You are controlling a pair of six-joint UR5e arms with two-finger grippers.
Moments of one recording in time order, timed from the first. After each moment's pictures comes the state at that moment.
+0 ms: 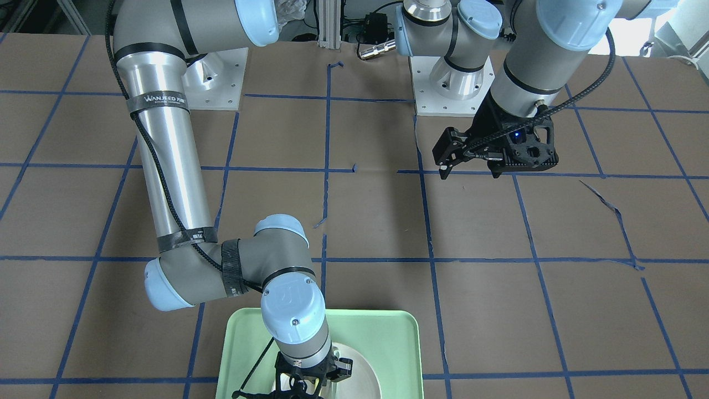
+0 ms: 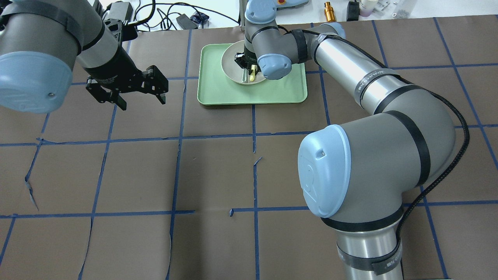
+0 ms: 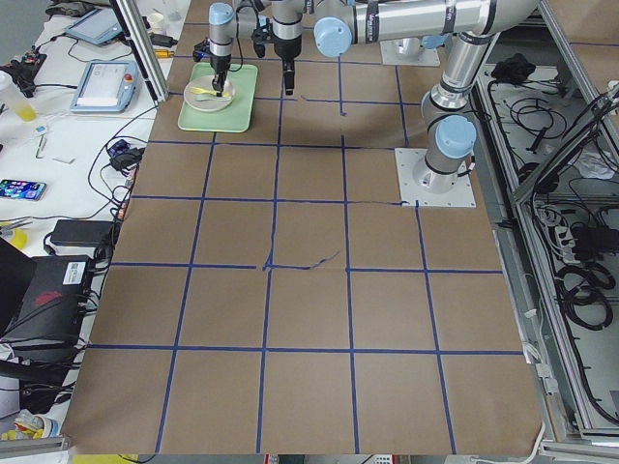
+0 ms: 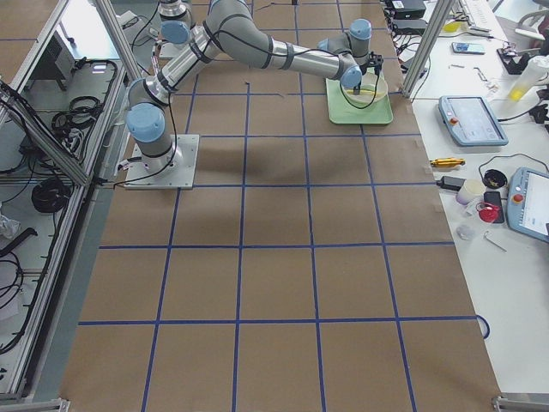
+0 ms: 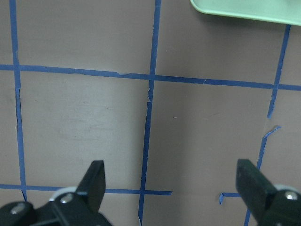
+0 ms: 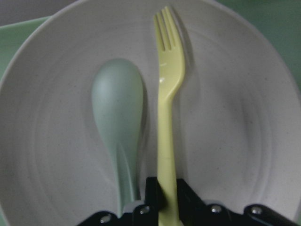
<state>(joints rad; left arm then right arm) -1.54 -1.60 -1.68 -1.41 1.51 -0.07 1.84 -0.62 1.02 -2.19 -1.54 0.42</state>
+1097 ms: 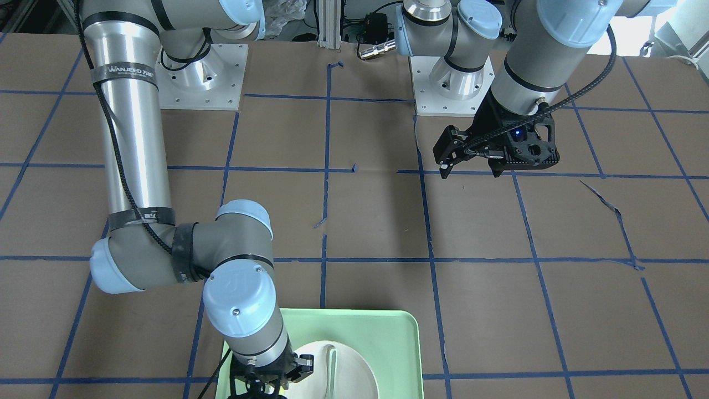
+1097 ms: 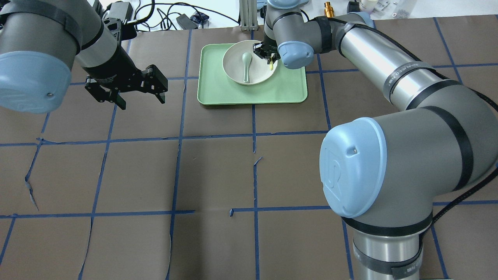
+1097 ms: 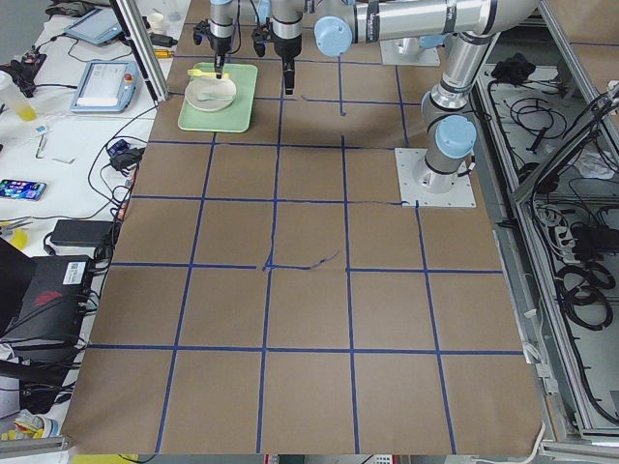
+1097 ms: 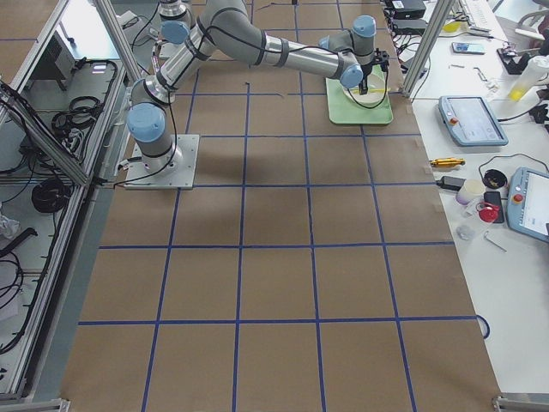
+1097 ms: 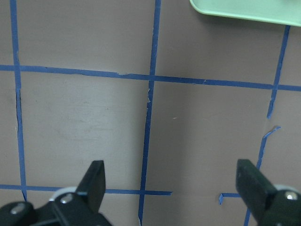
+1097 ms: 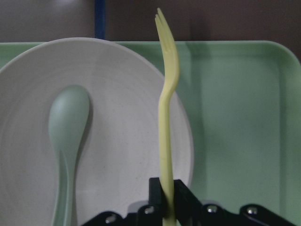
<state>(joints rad) -1.54 -1.59 -1.68 -1.41 1.51 -0.07 1.75 -0.73 1.10 -2.19 -1.55 0.17</state>
